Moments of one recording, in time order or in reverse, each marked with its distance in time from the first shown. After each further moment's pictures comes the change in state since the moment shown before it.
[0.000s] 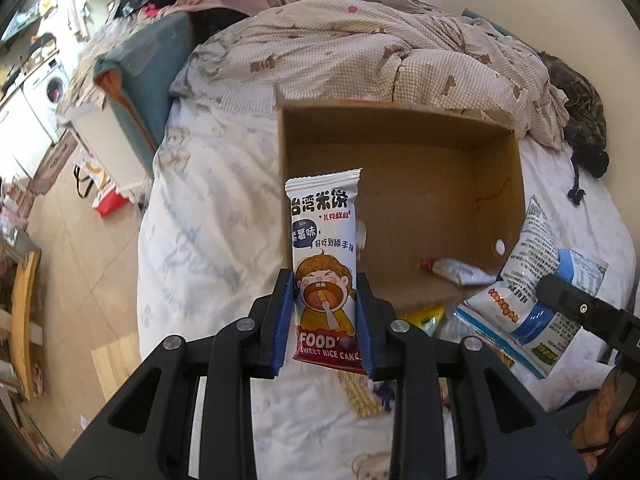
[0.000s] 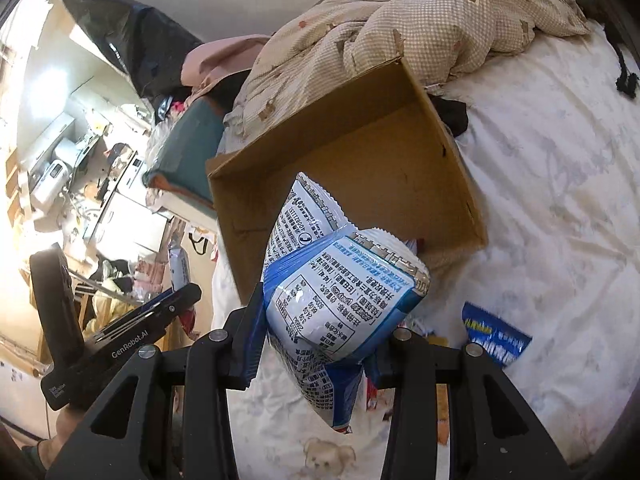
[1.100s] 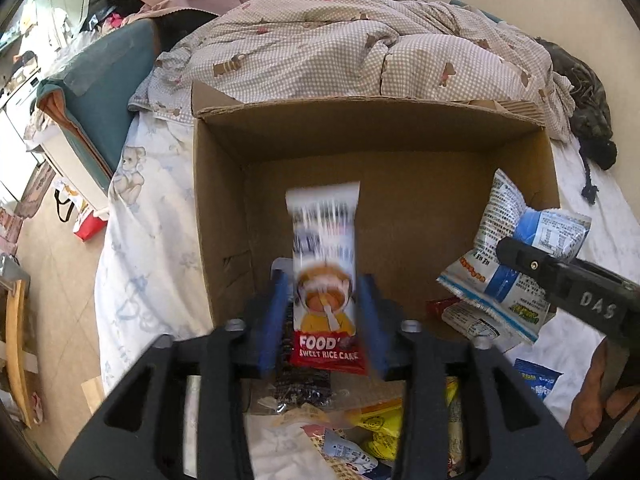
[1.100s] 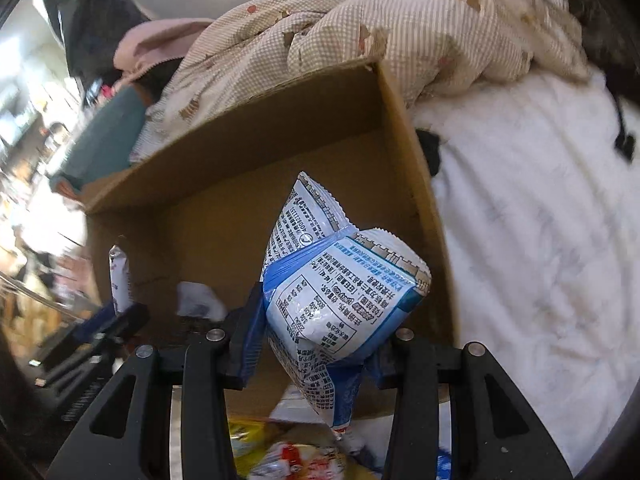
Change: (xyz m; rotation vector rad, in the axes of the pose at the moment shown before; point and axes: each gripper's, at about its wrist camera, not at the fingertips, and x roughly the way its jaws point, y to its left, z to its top) left arm 0.081 -0.027 0.031 0.046 -0.009 -0.021; right arm 0.090 -0.019 0.063 -0.141 -0.001 -0.344
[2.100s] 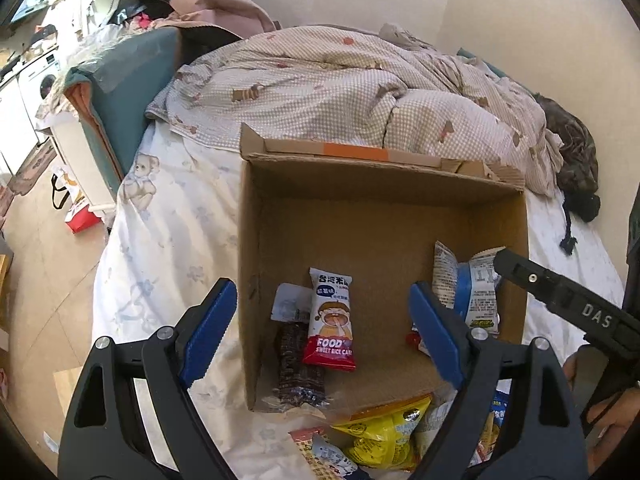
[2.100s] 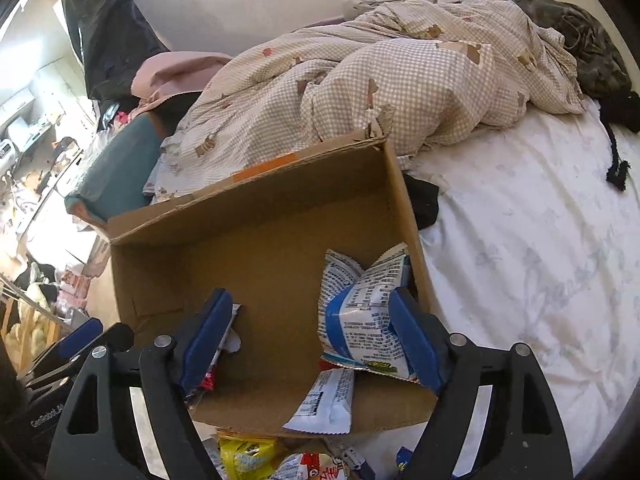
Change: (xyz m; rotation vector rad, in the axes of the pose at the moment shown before) left arm -0.040 0.024 0.002 -0.118 -0.129 -0.060; right arm -0.031 -0.002 0.011 0.031 -0.118 0.094
